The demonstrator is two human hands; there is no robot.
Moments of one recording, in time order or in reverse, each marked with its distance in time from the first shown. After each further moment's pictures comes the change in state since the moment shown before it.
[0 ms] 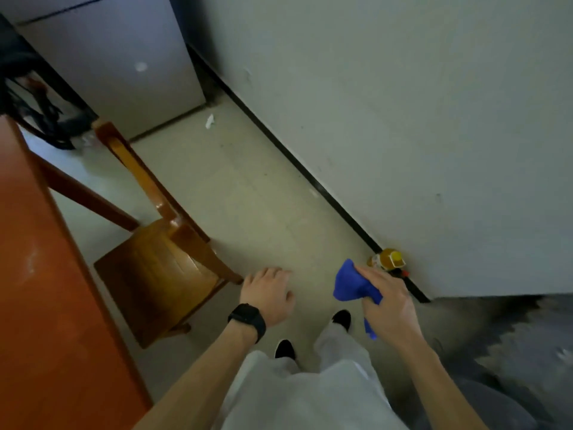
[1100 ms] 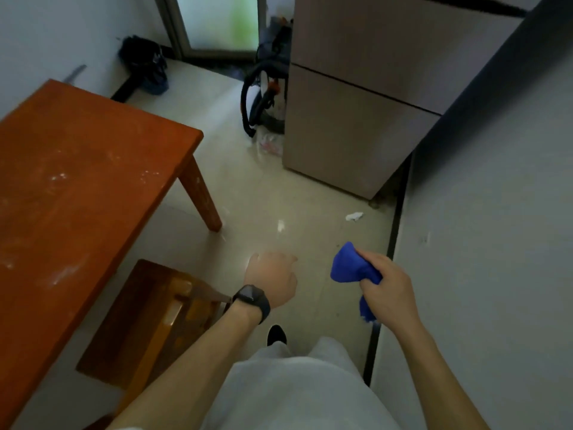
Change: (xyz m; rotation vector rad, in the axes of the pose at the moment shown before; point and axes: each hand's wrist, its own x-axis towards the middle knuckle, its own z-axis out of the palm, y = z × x) left_hand 0.347 -0.294 -0.362 -0.441 0.385 -0.809; right_hand 0.657 -0.434 0.176 -0.145 -0.667 -0.665
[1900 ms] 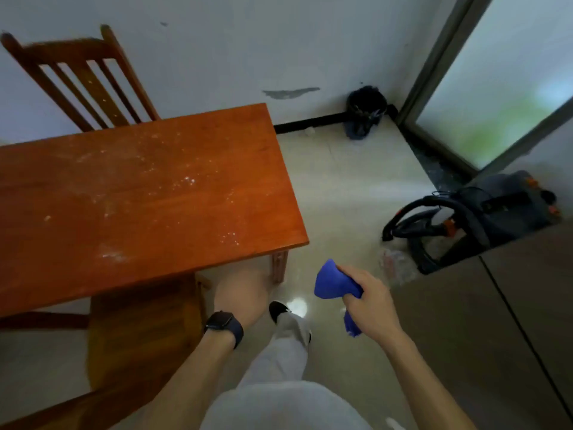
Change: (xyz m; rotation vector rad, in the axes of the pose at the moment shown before) left_hand 0.216 -0.168 -0.157 -0.499 0.338 -1.050; right_hand 0.481 -0.238 0.149 -0.159 -0.820 -0.659
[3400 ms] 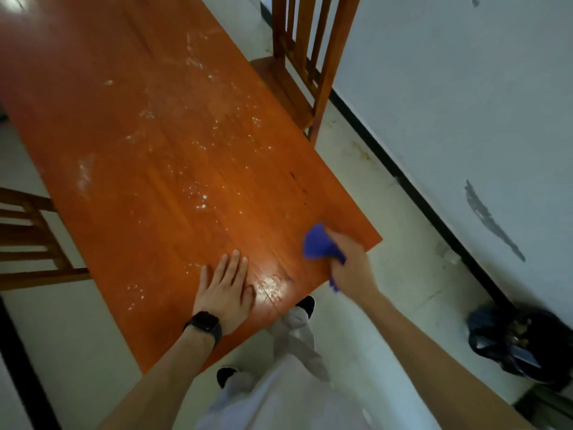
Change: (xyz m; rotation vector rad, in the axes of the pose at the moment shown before) left_hand 0.396 0.059 -0.090 -0.434 -0.028 -0.968; right_hand 0.703 -0.139 0.130 -0.359 -0.980 -0.738
